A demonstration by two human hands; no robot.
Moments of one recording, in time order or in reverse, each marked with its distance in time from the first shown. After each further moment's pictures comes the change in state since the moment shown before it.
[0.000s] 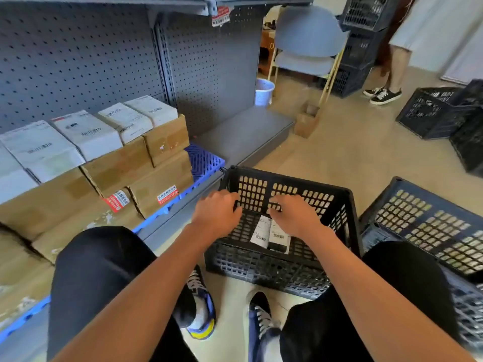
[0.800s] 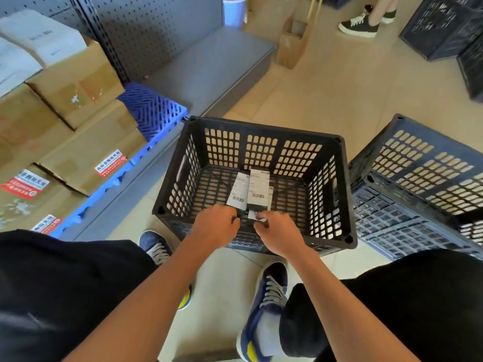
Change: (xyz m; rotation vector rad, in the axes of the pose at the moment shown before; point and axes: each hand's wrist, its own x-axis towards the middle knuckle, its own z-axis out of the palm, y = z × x) left_hand 0.046 0.039 0.166 -0.010 -0.374 0.016; right_hand 0.005 0.106 0.132 0.295 -0.211 0.266
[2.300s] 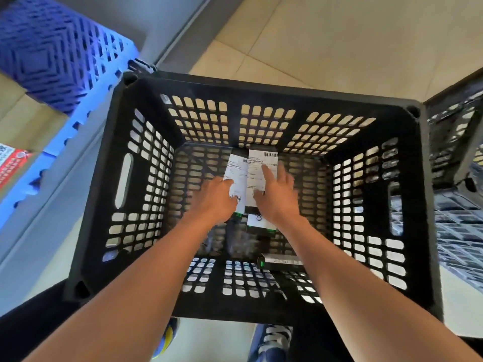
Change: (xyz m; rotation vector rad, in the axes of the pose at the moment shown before) left_hand 0.208 -0.040 0.091 -0.058 -0.261 -0.120; right_hand 0.223 0.065 0.068 -0.079 -0.030 0.201
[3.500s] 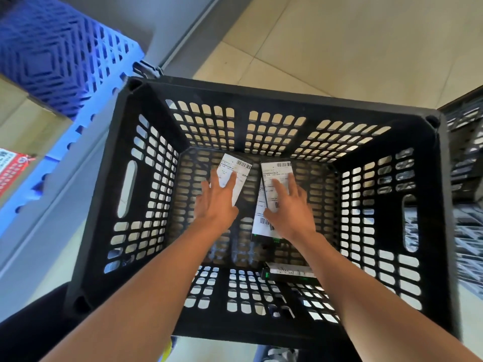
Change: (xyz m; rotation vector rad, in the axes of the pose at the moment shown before) left_hand 0.020 -0.011 0.020 0.106 0.116 -0.048; right_hand 0.005 0.032 0.012 -0.068 -0.009 -0.036
